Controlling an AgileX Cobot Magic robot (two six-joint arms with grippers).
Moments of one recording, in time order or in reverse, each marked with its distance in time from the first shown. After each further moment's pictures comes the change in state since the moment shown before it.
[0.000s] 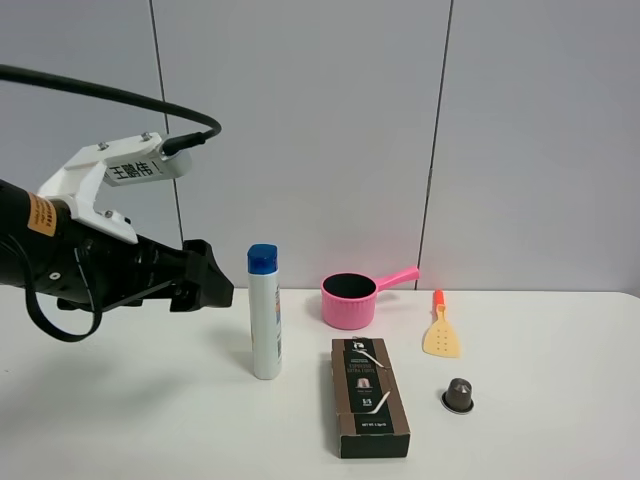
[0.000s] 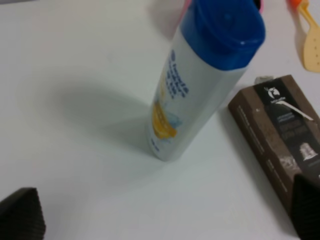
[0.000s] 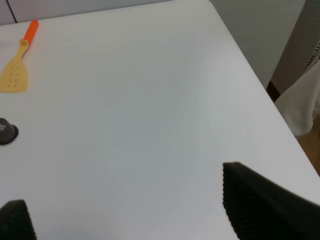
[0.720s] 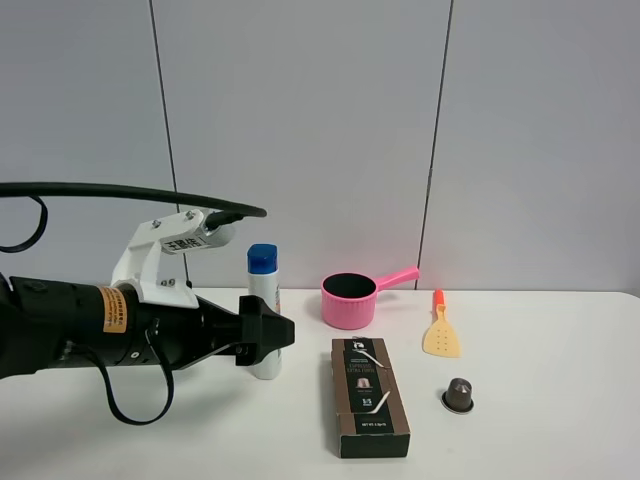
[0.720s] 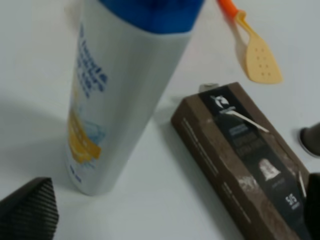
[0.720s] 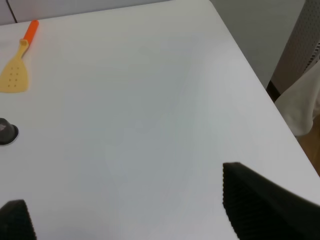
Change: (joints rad) left arm -0.006 0.344 0.047 0.121 -0.604 -0.092; right arm 0.000 0.000 0.000 0.000 0.000 0.000
